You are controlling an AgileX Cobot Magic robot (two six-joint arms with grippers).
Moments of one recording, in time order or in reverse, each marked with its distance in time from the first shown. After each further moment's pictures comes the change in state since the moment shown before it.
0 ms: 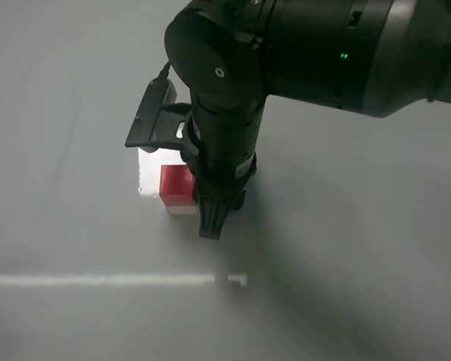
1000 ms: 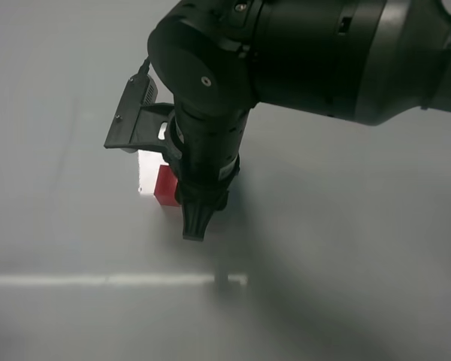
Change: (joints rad) left arm 0.000 0.000 0.000 0.000 -0.001 0.000; right arm 0.035 0.005 0.000 -0.011 -0.065 0.004
